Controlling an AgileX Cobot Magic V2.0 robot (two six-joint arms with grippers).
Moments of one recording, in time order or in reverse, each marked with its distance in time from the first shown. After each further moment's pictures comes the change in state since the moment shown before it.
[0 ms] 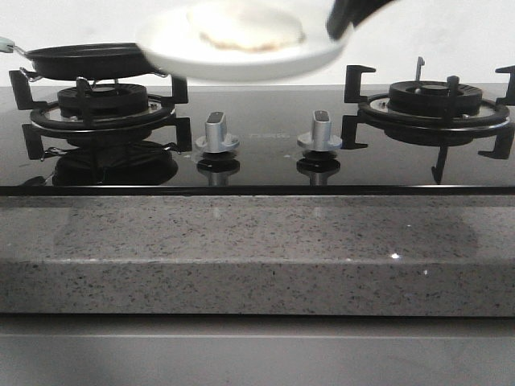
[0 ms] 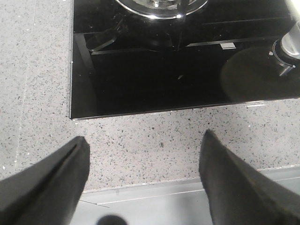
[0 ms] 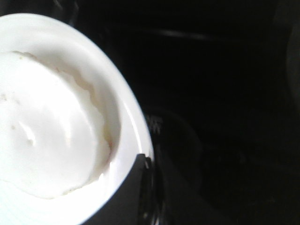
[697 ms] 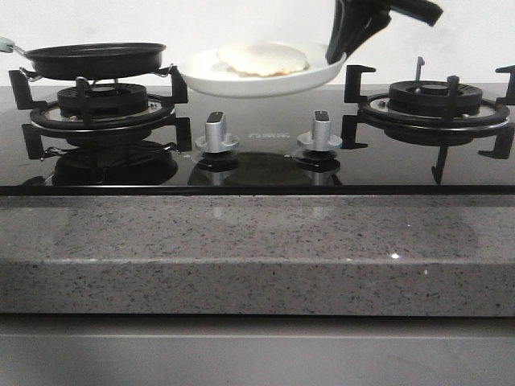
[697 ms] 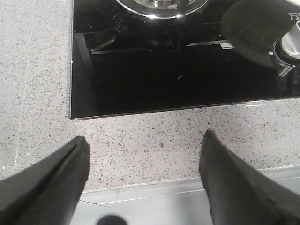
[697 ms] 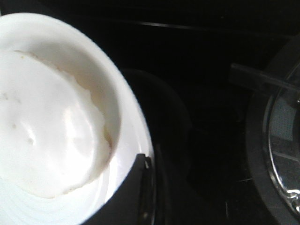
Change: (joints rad) left arm 0.000 0.000 0.000 0.000 0.000 0.000; right arm -0.104 0.422 -0.502 0.004 0.282 0.000
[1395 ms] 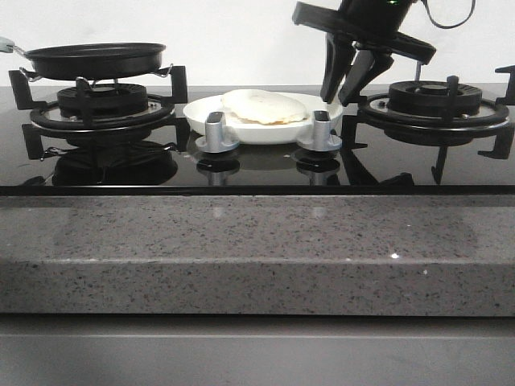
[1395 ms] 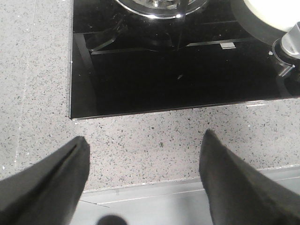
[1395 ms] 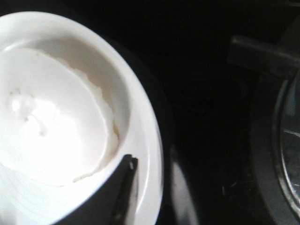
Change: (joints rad) left arm 0.000 0.000 0.000 0.000 0.000 0.000; right arm -0.001 0.069 -0.004 -0.007 0.028 0.000
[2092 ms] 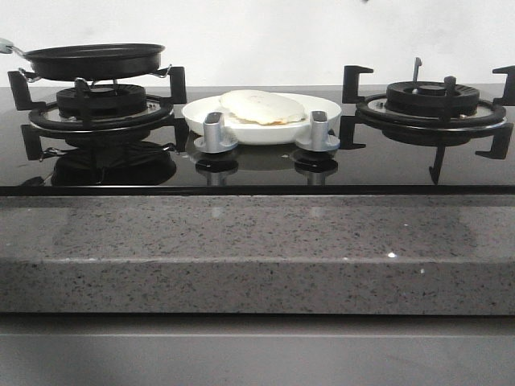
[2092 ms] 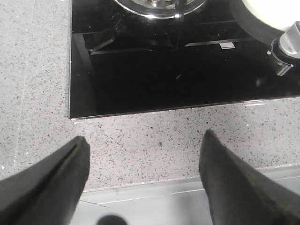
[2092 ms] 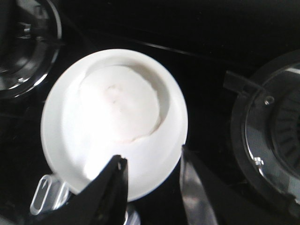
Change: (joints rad) left arm 0.000 0.000 0.000 0.000 0.000 0.000; right arm 0.004 -0.270 -0.002 -0.009 0.053 -0.093
